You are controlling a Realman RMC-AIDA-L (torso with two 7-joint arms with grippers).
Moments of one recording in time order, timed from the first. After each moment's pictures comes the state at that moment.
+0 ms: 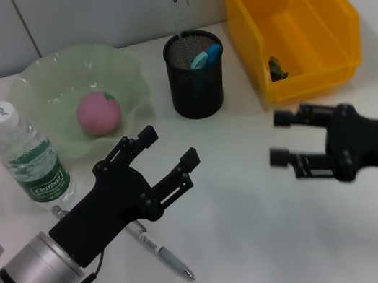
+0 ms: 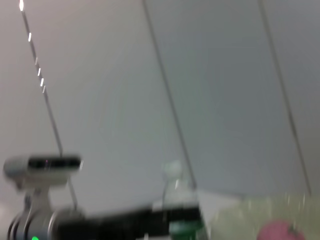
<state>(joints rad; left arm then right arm) -0.24 -2.01 2.14 0.64 0.25 1.15 -0.74 0.46 2.08 -0.30 -0.45 -2.11 -1.79 1.05</state>
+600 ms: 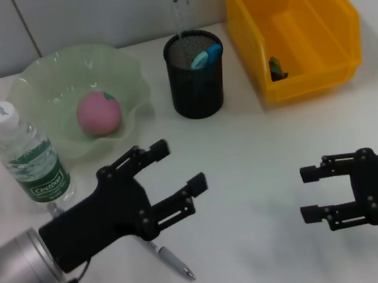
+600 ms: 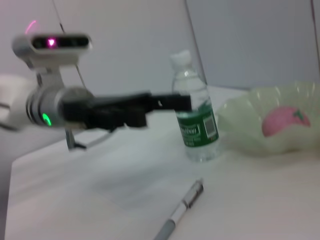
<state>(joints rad) -0.24 -1.97 2.01 0.68 0.54 1.19 -0.91 0.45 2.08 -0.31 -0.62 -2.37 -1.78 1.15</state>
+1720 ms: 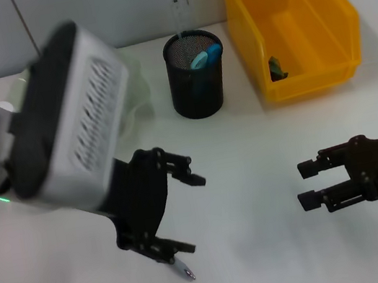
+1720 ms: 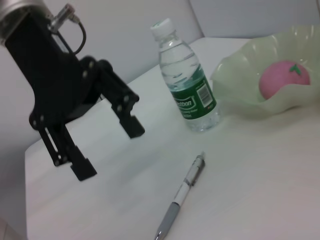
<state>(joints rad) -0.59 -2.07 1.50 1.55 2.20 1.72 -1.56 0.55 2.05 -0.41 -0.69 -2.41 -1.80 1.48</state>
